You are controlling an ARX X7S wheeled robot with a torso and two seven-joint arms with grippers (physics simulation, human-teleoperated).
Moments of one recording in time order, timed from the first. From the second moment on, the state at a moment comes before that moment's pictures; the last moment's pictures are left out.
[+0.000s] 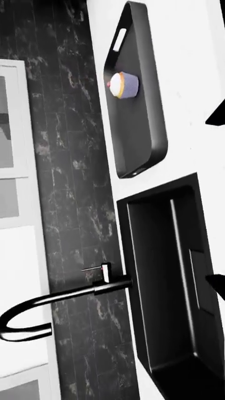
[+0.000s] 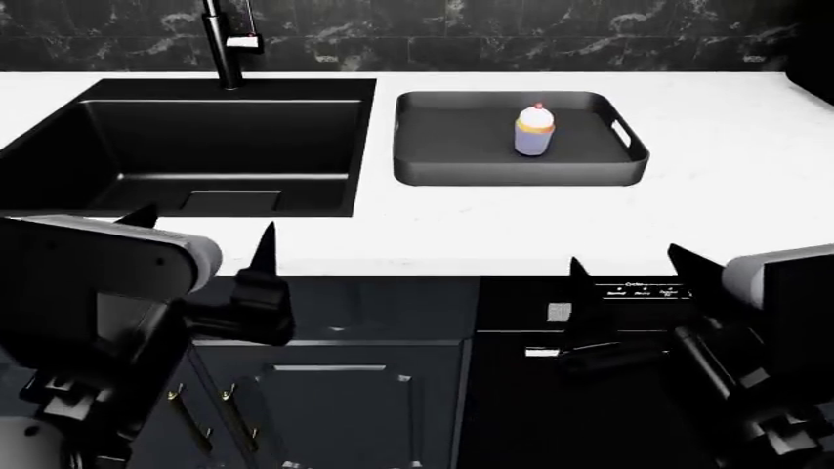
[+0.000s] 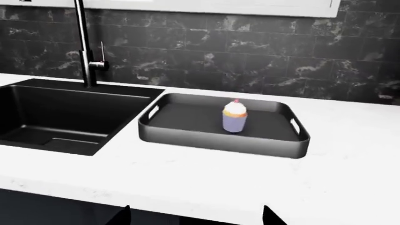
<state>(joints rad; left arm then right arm) -0.59 -0.58 -0.15 0.92 -1.45 -1.25 -0.90 0.45 0.65 0.22 -0.92 1.56 1.17 0.88</state>
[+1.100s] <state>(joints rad) -0.74 -0.65 -0.08 0.94 -1.63 -1.28 -1.06 0.62 0.75 0.20 -0.91 1.73 1.18 1.04</state>
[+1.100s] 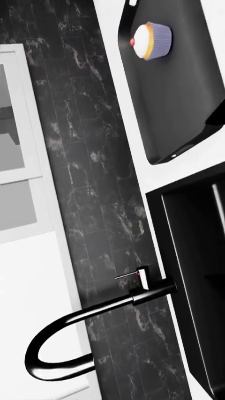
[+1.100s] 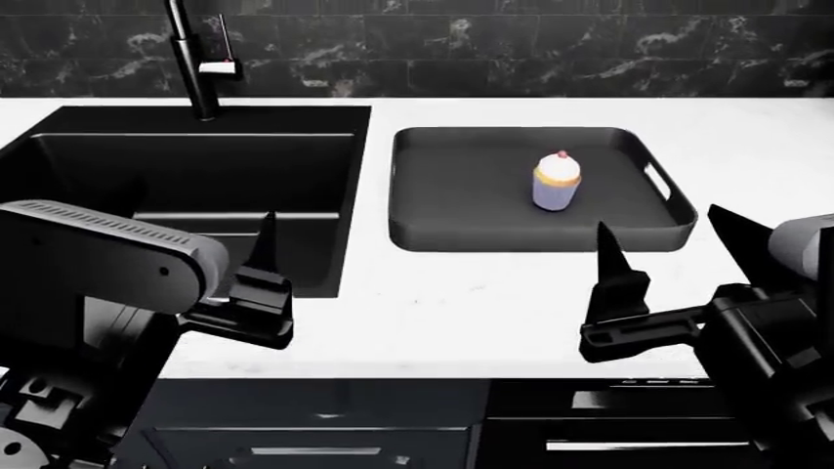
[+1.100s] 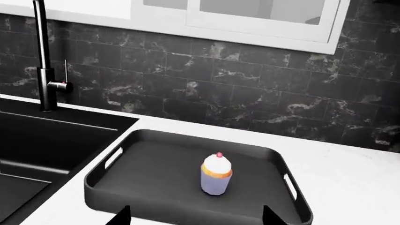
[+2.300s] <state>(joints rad) -0.78 -0.69 -0.04 0.94 -1.66 -1.24 -1.09 0.61 0.76 0.15 -0.86 1.71 1.17 1.04</state>
